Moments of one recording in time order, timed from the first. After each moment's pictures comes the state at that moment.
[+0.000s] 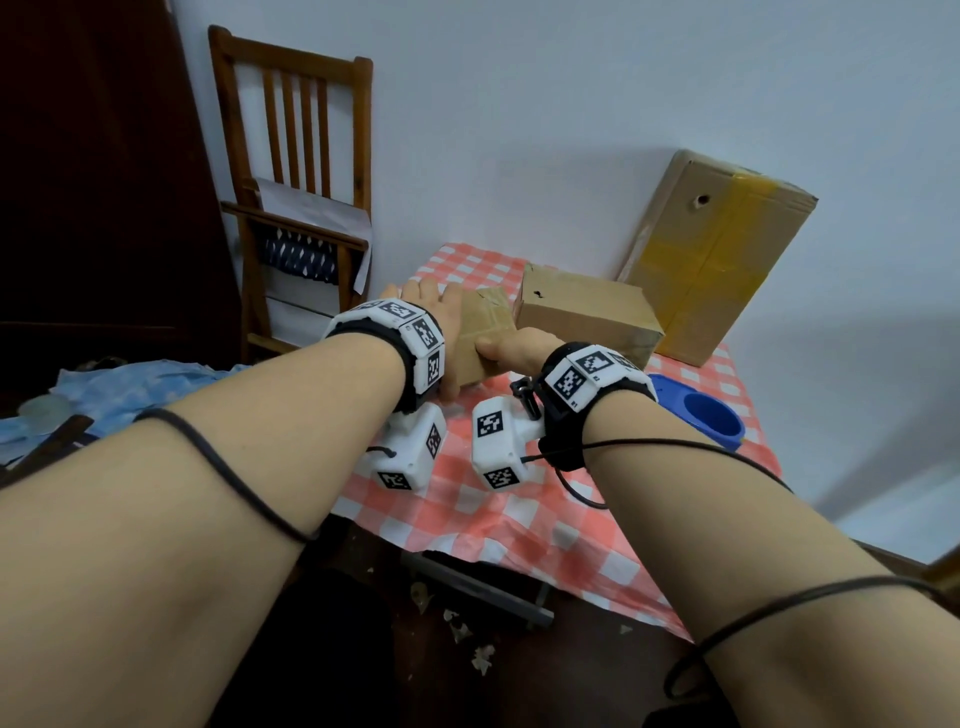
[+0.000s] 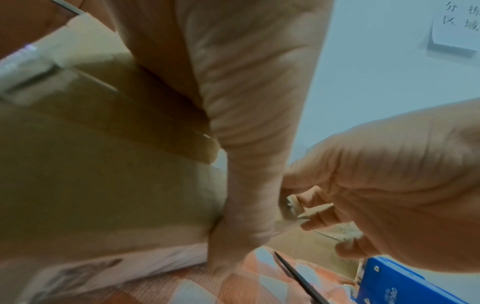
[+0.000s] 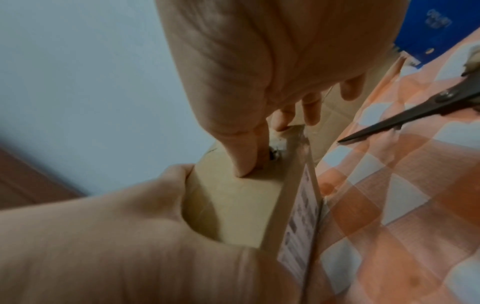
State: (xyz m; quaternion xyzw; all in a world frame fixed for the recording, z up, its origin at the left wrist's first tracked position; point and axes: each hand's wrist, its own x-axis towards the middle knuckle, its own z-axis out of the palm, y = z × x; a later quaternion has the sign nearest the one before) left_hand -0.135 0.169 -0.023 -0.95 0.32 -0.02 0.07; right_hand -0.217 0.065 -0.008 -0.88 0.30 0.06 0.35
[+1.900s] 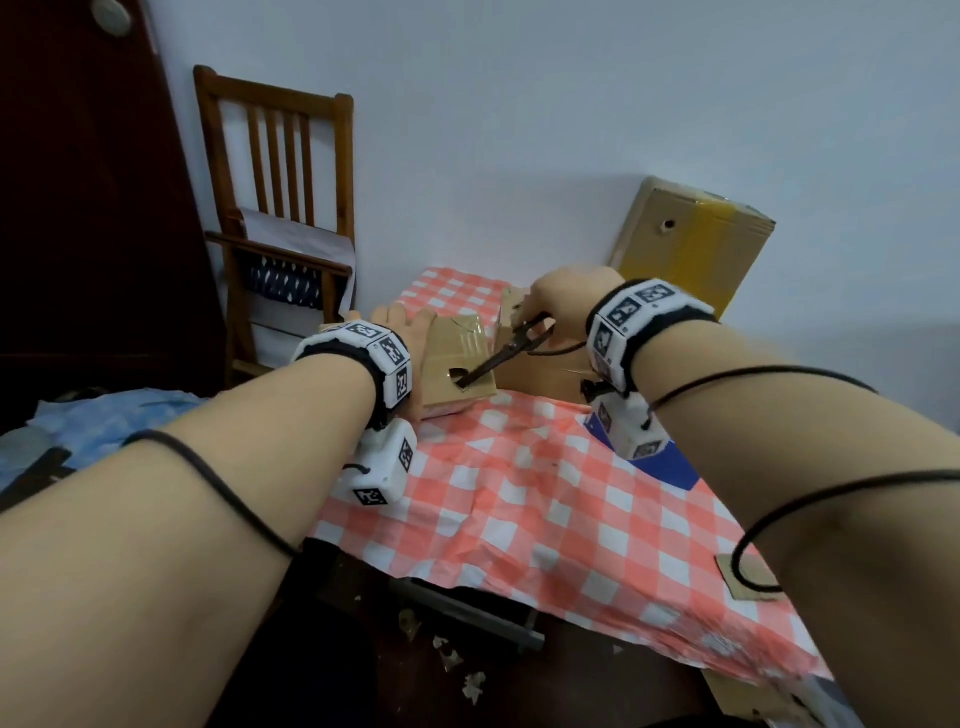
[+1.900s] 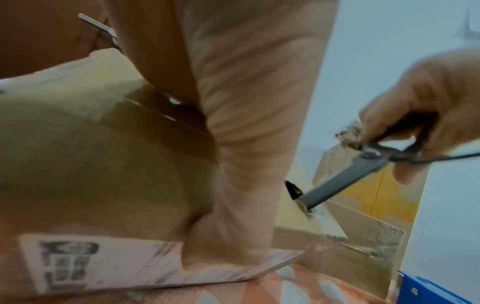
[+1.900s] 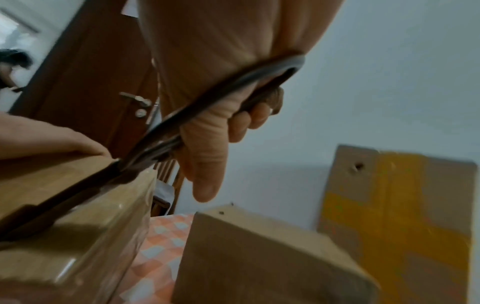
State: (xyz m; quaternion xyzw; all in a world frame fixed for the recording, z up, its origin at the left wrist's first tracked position) left_hand -0.127 0.177 -0.018 -0.95 0.29 0.01 0.08; right_hand -0.228 0.013 0.070 -0.99 0.09 0.05 -0.10
